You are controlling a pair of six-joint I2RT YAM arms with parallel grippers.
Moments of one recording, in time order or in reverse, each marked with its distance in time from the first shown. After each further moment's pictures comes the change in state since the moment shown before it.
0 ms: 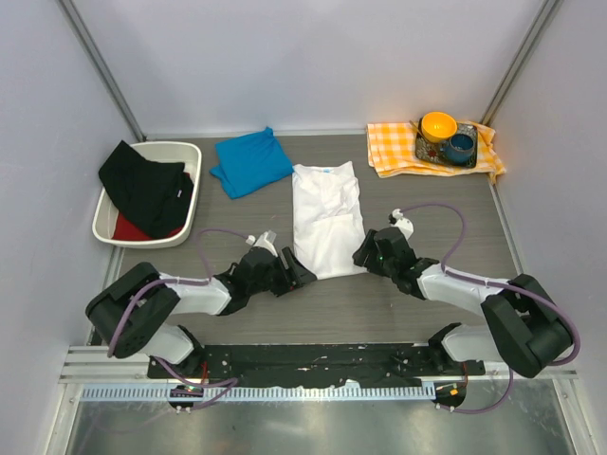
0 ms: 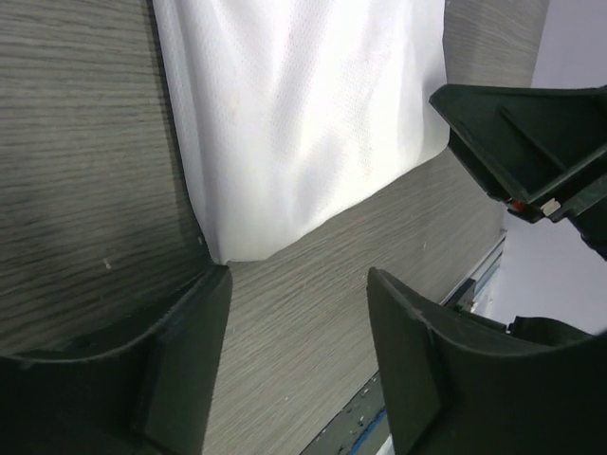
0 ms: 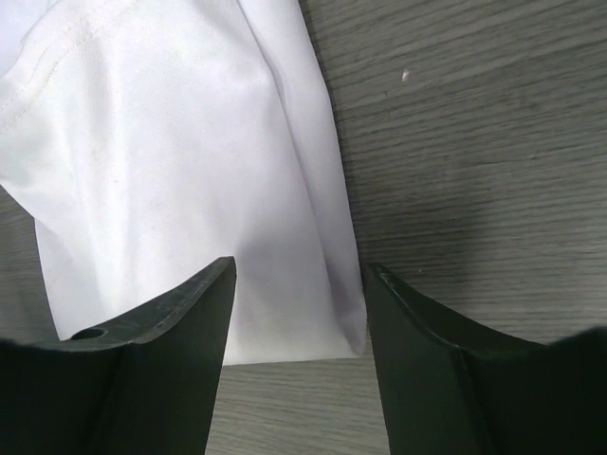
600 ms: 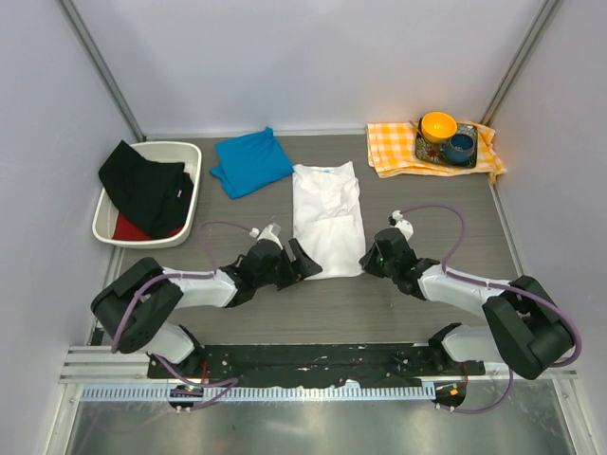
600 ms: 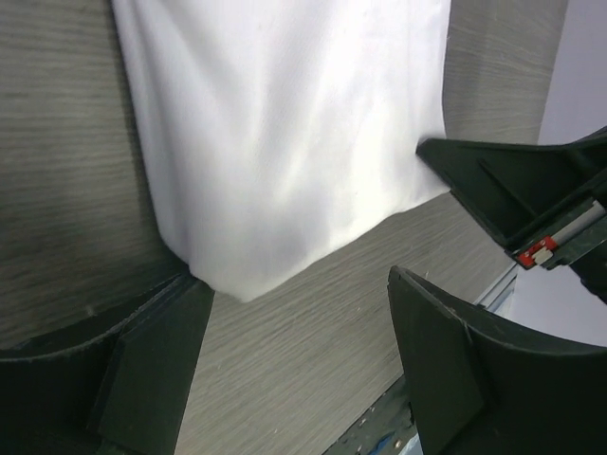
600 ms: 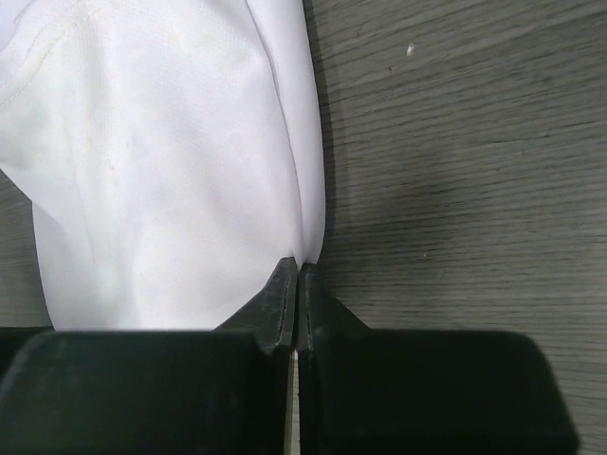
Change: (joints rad) left arm -0.003 -0.006 0.090 -0.164 -0.060 0.034; right arm 0.000 0.004 -0.002 -0.006 -0.038 0.018
